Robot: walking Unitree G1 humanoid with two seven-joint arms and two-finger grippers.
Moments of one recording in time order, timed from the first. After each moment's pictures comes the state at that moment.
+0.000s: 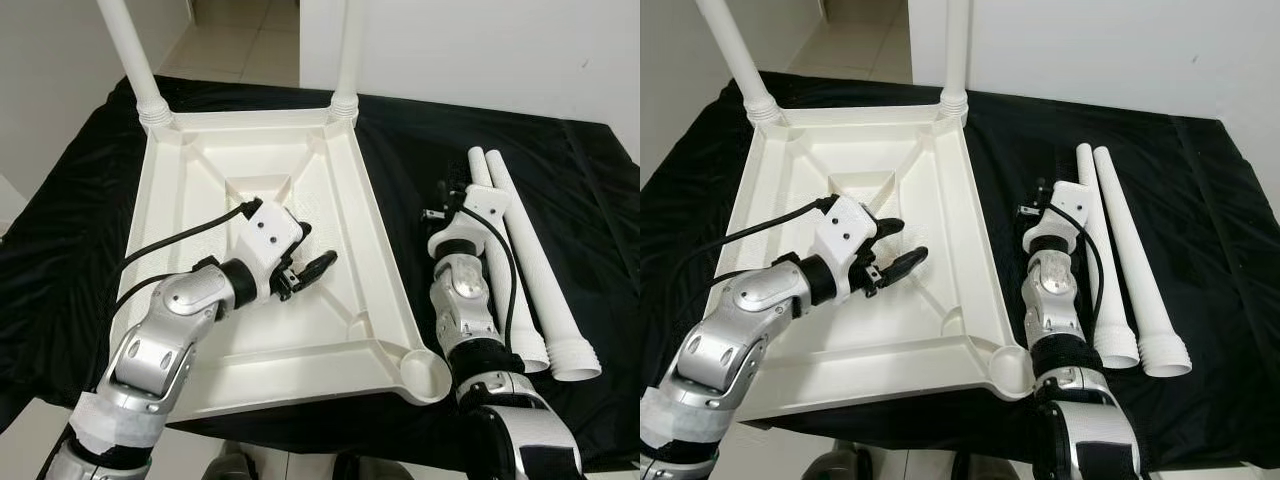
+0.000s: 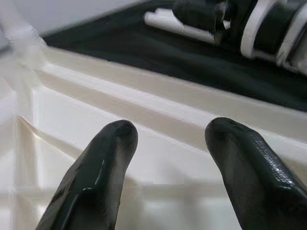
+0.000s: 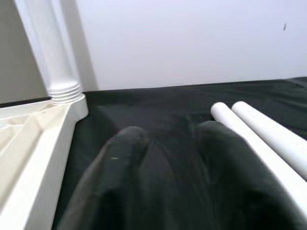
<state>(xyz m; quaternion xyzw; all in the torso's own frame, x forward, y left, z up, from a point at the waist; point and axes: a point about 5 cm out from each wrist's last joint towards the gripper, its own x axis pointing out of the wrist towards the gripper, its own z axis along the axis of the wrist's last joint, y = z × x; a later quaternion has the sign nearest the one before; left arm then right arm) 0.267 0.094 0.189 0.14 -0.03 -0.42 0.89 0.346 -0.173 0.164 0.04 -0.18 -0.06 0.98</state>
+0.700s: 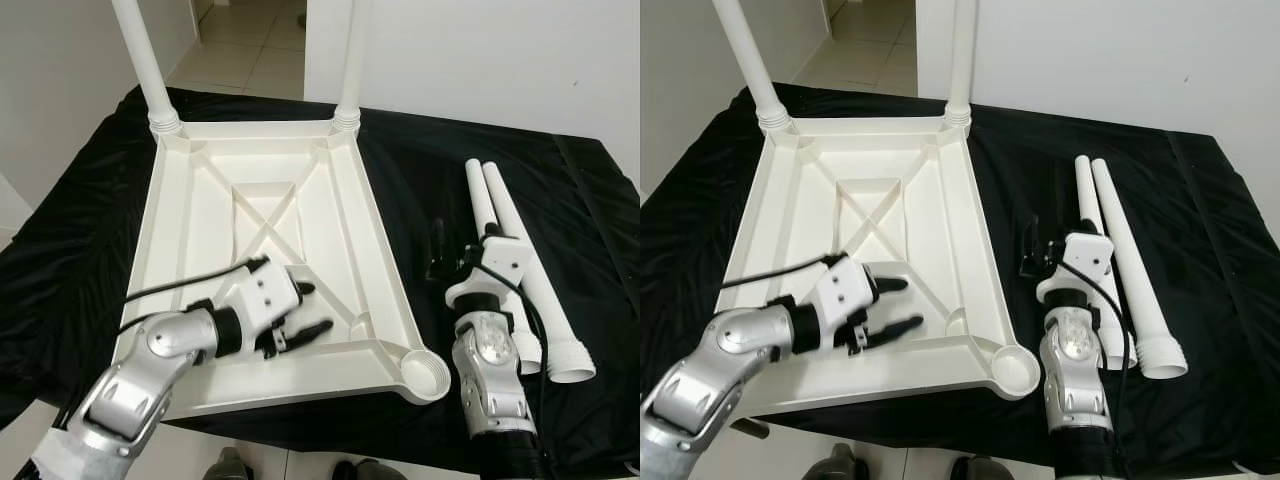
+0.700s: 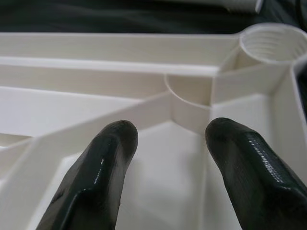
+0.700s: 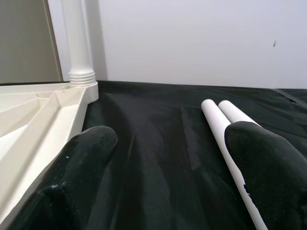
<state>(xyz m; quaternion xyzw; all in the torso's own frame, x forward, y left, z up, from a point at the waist) 0.238 0.096 0.154 0.22 0.03 -0.55 0.81 0.289 -0.178 0.153 -0.01 -0.16 -0.06 0.99</state>
